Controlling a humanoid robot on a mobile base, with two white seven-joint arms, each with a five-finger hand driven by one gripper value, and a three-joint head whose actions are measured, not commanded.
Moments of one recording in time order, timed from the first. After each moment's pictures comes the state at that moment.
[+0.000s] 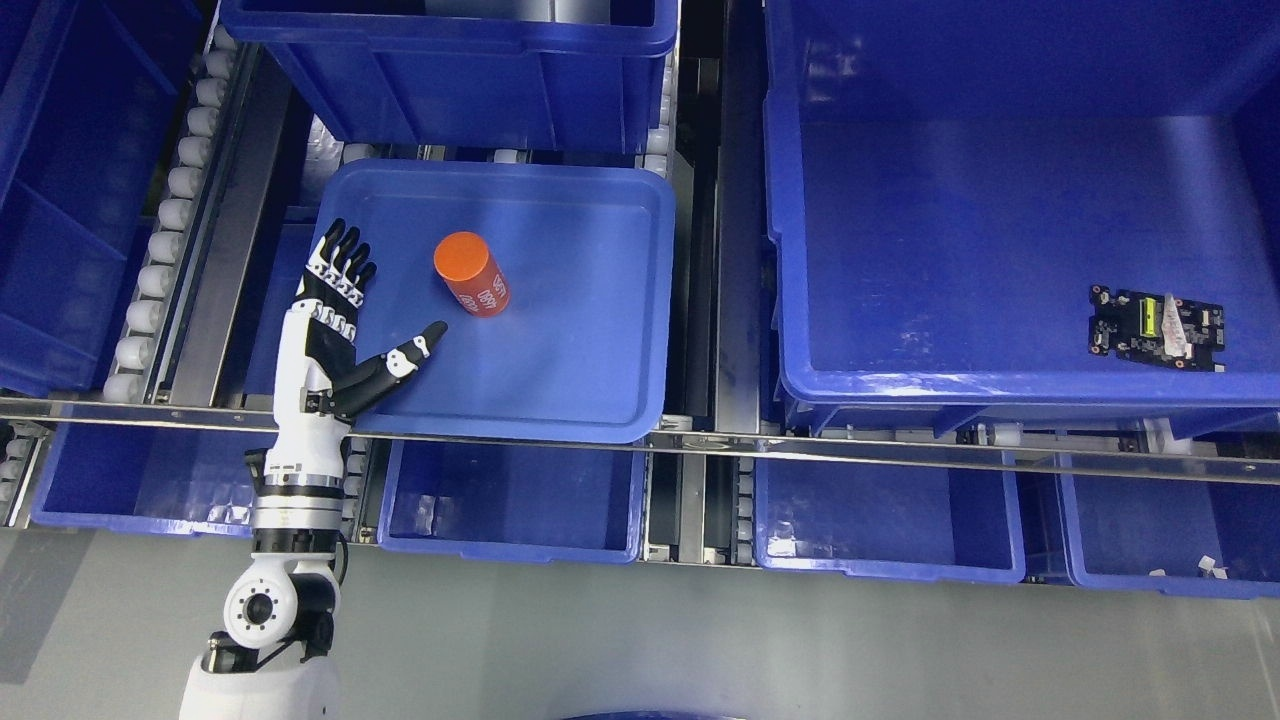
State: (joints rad) left arm 0.06 0.01 0.07 -1.70 0.18 -0.27 -0.09; right arm 0.00 0.00 0.00 0.00 0.00 -0.02 -0.06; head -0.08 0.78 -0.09
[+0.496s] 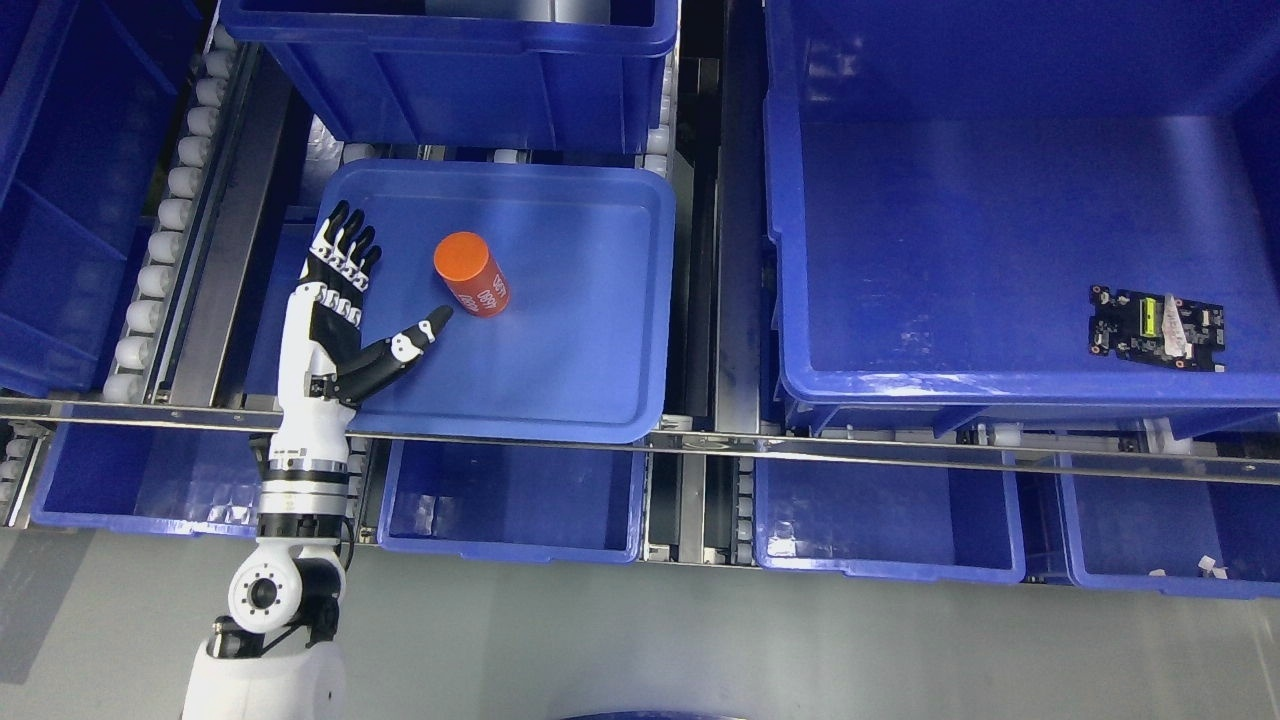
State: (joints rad) left arm 0.03 0.01 0.05 -1.71 0.17 -0.24 -0.09; right arm 0.00 0.00 0.00 0.00 0.00 -0.02 -0.06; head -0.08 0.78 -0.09
